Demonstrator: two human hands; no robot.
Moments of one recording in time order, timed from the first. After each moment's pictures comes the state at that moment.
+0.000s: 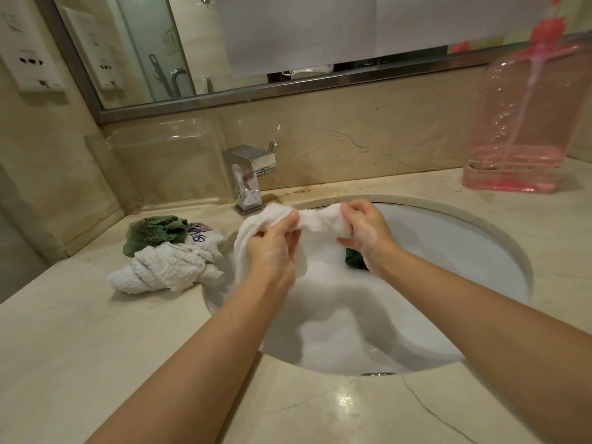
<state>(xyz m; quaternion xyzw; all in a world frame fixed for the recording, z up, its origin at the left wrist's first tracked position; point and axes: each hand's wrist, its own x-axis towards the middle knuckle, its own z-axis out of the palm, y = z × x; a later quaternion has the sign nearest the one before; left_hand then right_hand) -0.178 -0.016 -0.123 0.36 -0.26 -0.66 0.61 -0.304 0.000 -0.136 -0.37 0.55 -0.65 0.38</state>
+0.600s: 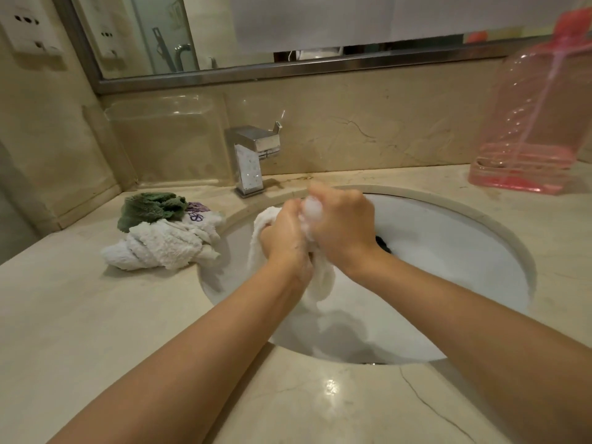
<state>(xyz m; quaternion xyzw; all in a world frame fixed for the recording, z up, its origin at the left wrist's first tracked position) -0.193 0.004 -0.129 0.41 -0.30 -0.63 0.58 -0.257 0.022 -0.119 -0.61 0.57 -0.51 -0.22</state>
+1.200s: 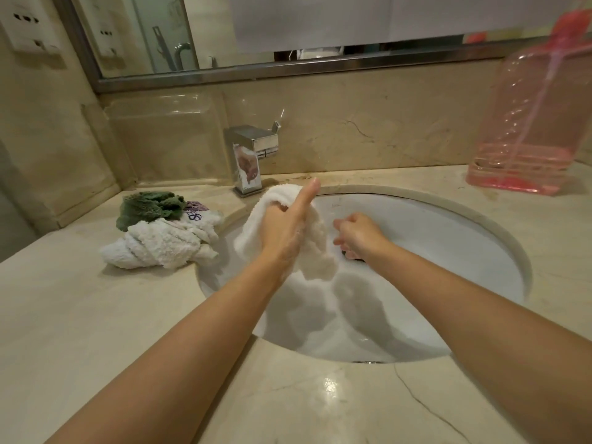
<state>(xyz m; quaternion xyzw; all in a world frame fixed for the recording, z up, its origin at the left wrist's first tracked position) -0.181 0.000 -0.122 0.43 -0.54 -0.51 0.51 -0.311 -0.009 -0.158 -0.43 0.70 -0.44 0.35</state>
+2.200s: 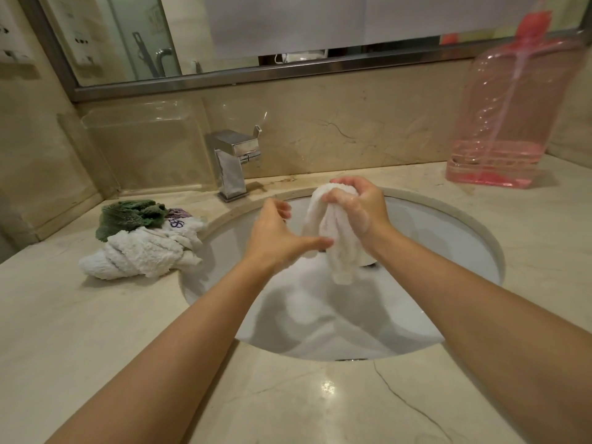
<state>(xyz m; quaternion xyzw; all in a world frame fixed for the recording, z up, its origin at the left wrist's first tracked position) -0.180 -0.014 -0.138 0.50 -0.73 -0.31 0.36 -0.328 0.007 -0.129 -0.43 0.53 -0.67 0.29</state>
